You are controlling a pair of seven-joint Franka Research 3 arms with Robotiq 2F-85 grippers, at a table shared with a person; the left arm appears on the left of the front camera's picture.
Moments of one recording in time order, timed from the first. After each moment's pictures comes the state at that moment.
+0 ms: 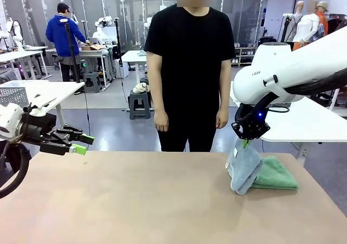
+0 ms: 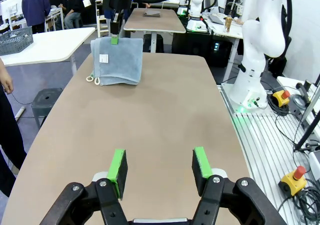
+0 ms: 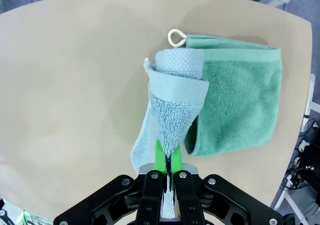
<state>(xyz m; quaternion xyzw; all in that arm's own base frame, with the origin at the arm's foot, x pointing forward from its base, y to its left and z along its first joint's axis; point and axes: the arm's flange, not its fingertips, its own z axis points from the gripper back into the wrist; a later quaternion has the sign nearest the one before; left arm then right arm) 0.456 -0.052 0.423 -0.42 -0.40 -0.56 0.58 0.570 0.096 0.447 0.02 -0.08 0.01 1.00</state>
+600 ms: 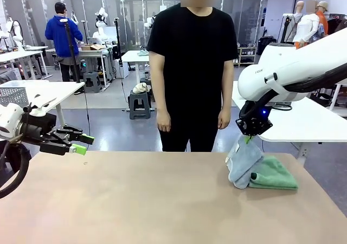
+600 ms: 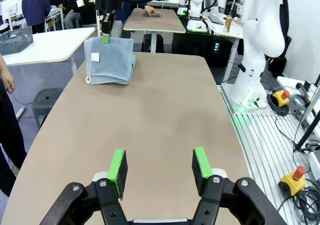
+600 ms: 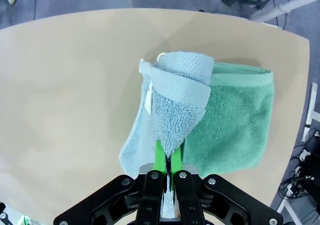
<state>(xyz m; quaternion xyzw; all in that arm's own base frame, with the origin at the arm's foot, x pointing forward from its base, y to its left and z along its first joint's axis) 0.456 -0.052 0.423 -0.42 -0.40 -0.56 0.58 0.604 0.071 0.442 0.03 -0.09 0.02 1.00</state>
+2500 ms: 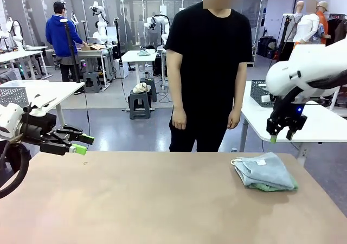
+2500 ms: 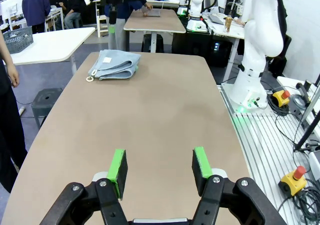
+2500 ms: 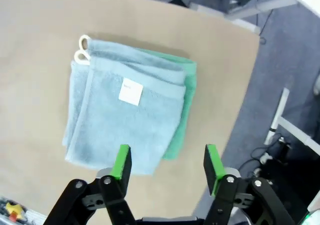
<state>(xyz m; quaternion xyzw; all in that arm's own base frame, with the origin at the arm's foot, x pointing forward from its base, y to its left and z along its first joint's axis) 0.456 -0.052 0.422 -0.42 -0.40 -0.56 0.58 0.618 -0.042 0.464 -0.01 -0.06 0.10 0.99</state>
